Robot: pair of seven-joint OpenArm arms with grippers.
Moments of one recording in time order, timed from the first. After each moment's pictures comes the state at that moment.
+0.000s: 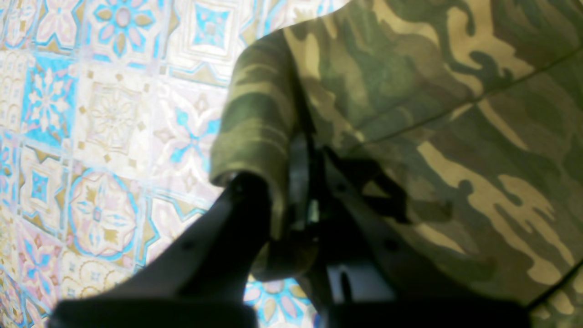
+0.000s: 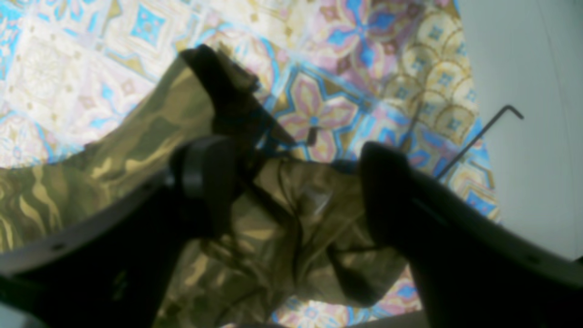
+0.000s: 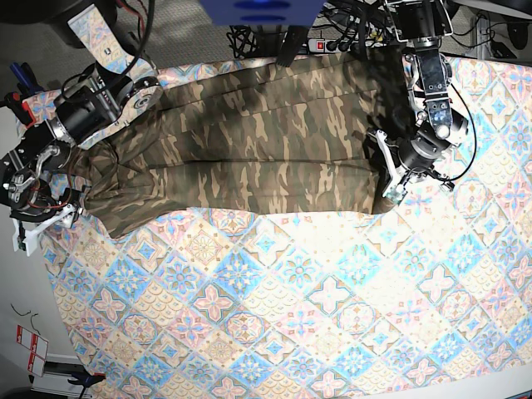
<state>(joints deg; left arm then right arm) 9.9 -6.3 -17.0 95.8 14.5 -42.7 37.3 22.5 3.9 54.5 86.6 -2.8 42.1 -78.0</state>
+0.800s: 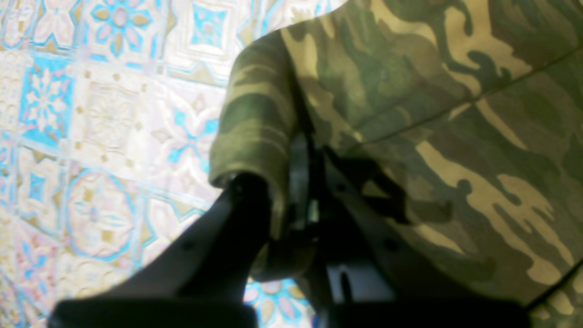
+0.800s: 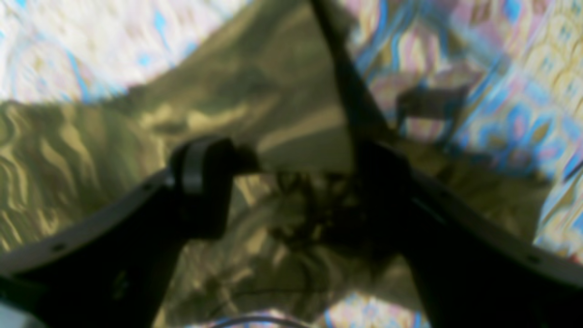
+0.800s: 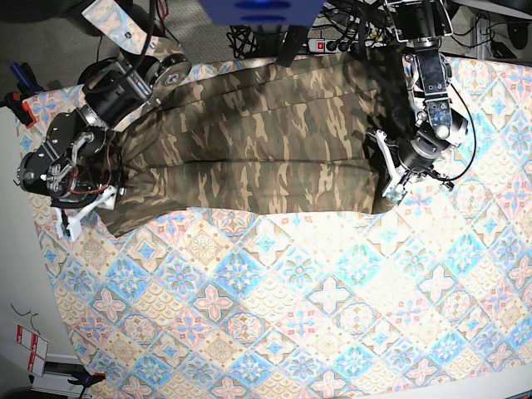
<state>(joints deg) 9.9 -6.4 -17.0 94.6 14.5 -42.7 37.1 17.0 -3.0 50.0 86.4 -3.4 42.1 -78.1</state>
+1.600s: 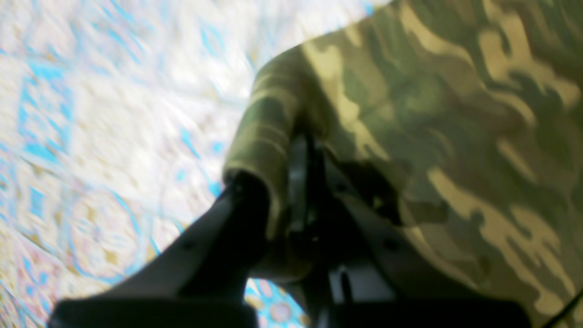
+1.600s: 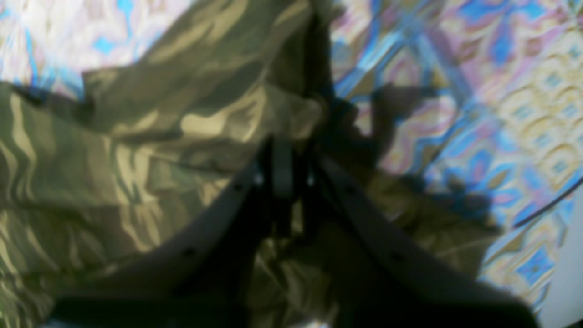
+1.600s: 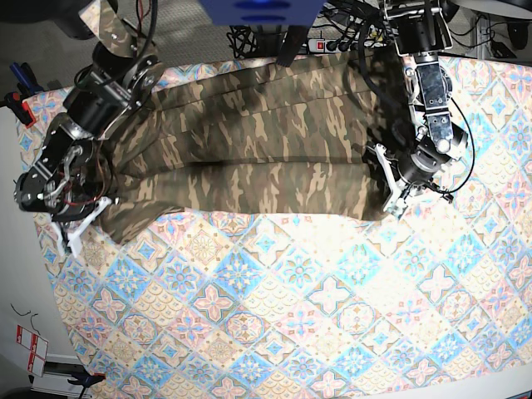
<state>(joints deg) 5.4 -6.3 -17.0 92.2 14.0 -42.7 37.3 19.2 4.8 41.7 76.5 -3.5 42.2 -69.9</state>
